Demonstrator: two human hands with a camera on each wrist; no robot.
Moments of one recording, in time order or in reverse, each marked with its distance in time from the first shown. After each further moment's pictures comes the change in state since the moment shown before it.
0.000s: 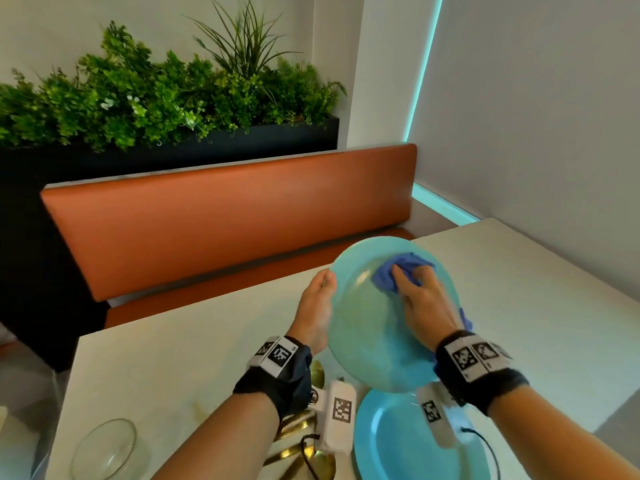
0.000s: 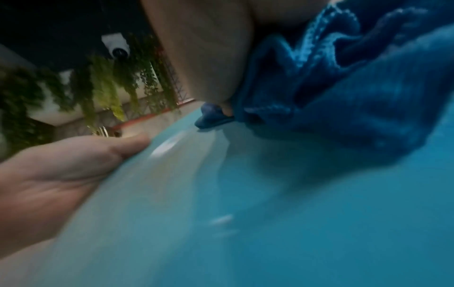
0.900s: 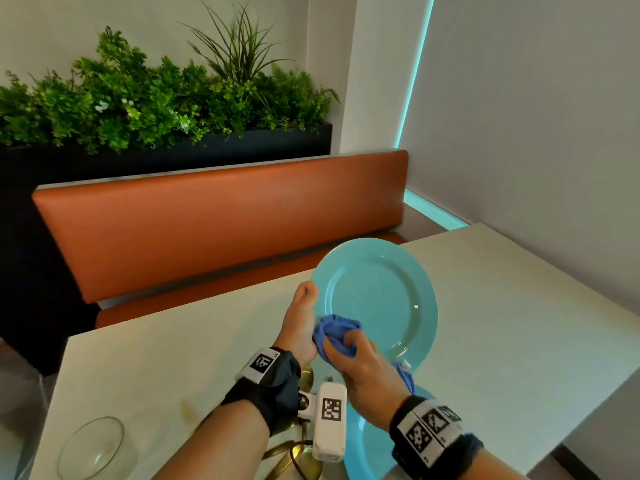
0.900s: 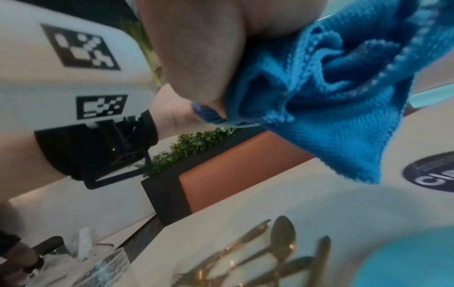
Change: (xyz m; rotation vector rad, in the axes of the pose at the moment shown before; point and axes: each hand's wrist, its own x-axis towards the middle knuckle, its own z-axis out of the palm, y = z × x) left_hand -0.009 -0.018 -0.003 -0.219 0.091 -0.146; right_hand -0.084 -0.063 0.009 0.200 -0.330 -0.215
